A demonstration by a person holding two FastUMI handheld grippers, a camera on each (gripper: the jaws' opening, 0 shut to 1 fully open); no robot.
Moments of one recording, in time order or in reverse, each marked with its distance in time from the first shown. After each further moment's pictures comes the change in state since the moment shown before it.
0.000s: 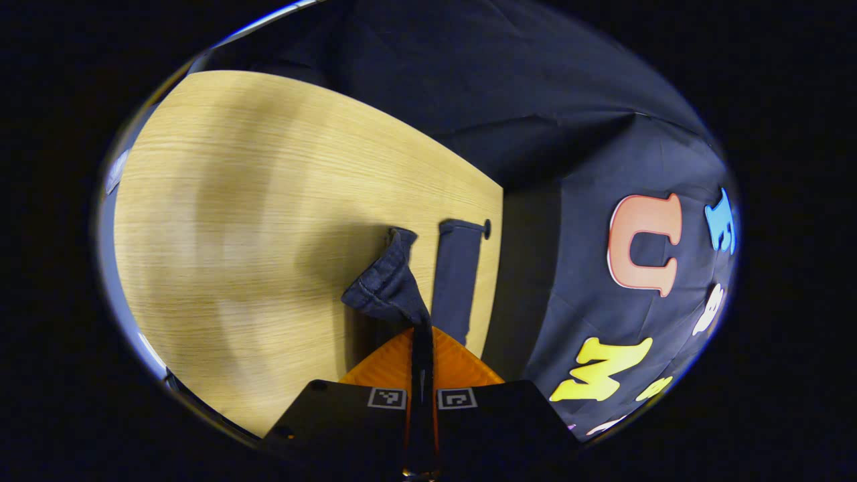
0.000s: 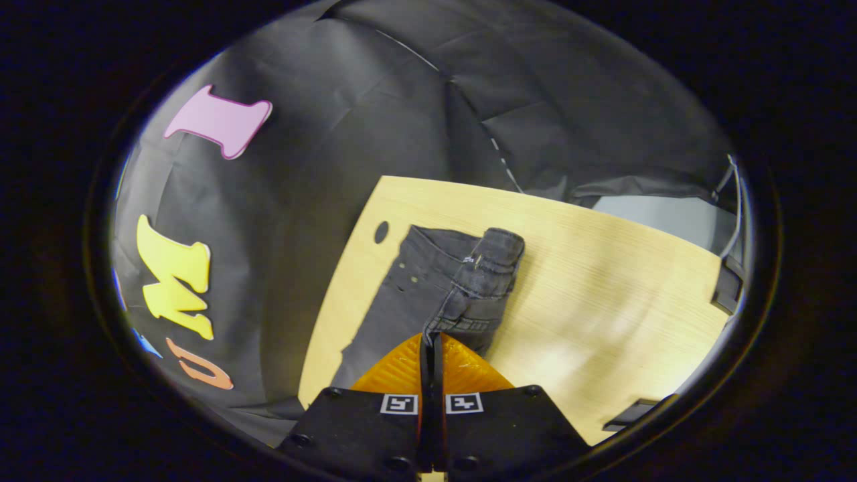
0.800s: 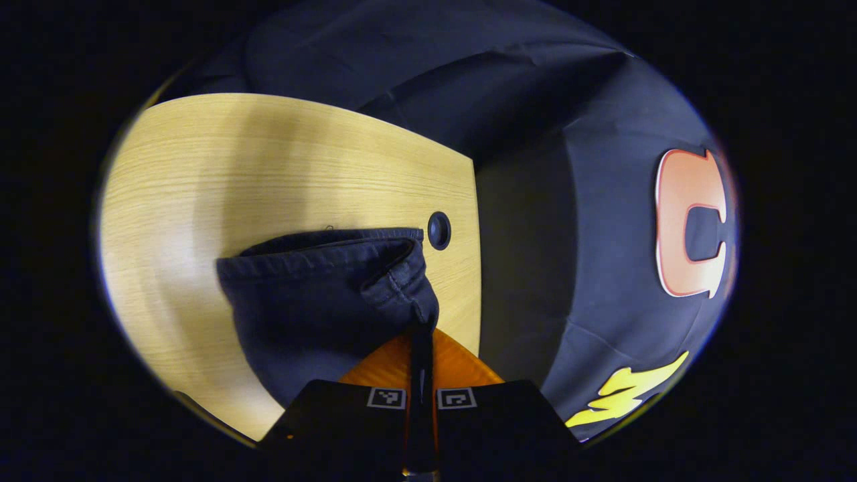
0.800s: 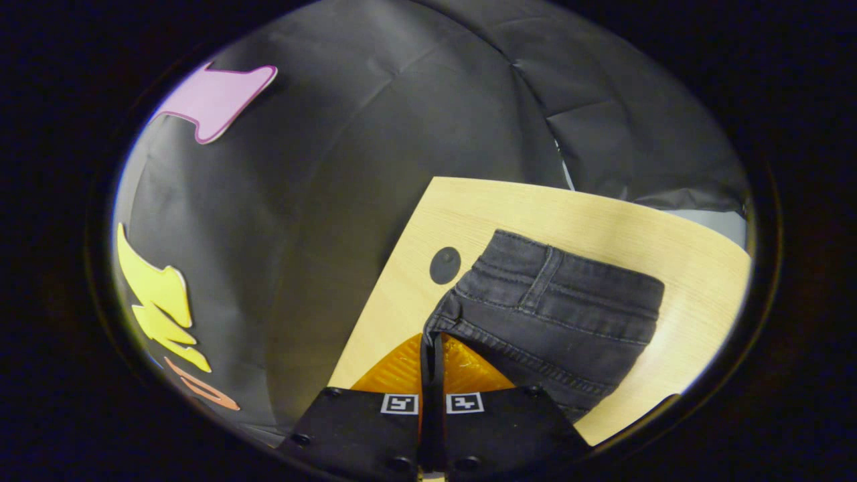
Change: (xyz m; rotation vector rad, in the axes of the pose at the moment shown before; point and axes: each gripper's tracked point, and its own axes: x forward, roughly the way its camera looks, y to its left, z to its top) left arm 0.217 -0.079 0.021 0.133 0.002 0.070; right arm 0.179 0.088 0.041 -0.033 -0.046 0.031
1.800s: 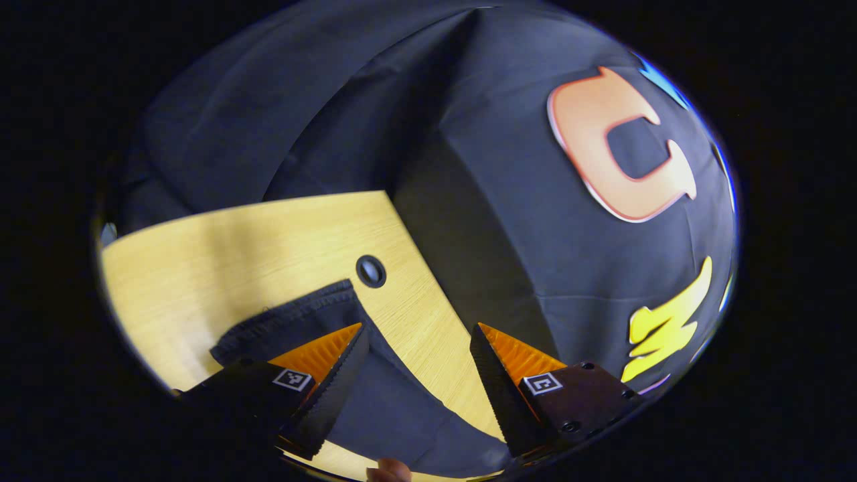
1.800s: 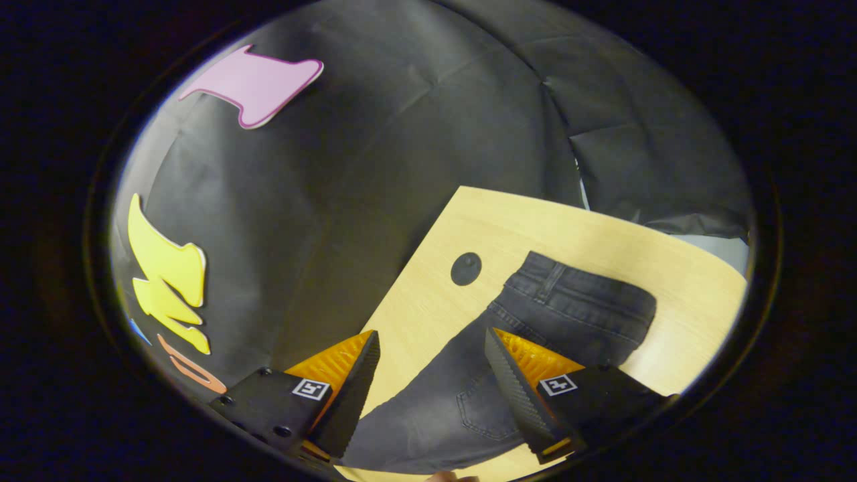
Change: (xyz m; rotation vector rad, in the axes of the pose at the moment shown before) left arm -0.051 -0.069 0.012 0.516 -0.155 -0.132; right arm -0.054 0.017 0.005 -0.094 -0.051 0.060
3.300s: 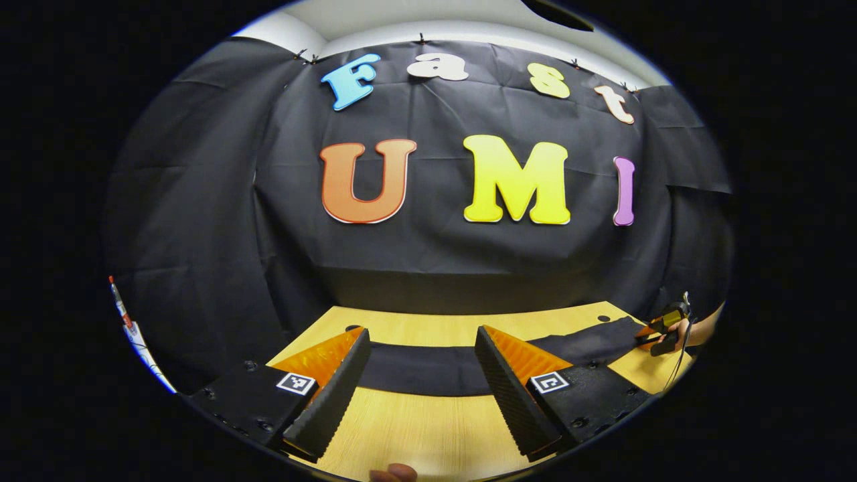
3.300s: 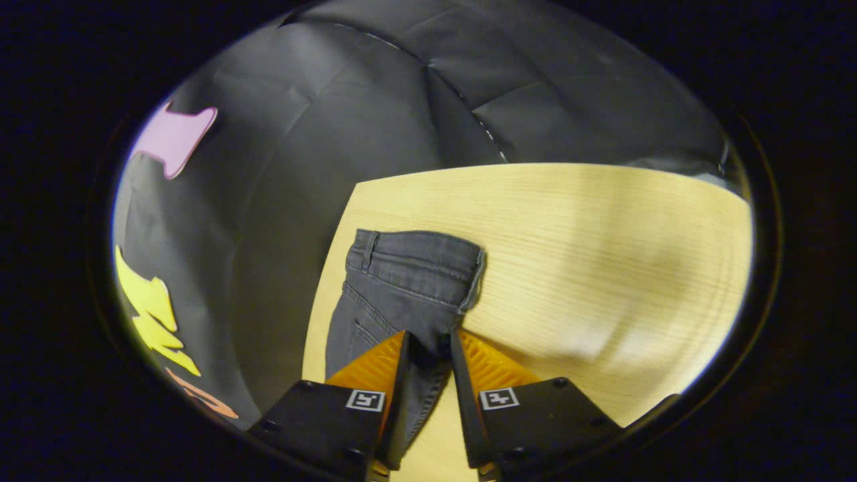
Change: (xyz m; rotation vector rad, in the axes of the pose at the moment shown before) left arm -0.266 -0.079 -0.140 0.927 -0.308 -0.102; right arm 0.011 -0.132 -0.043 0.204 0.015 -0.154
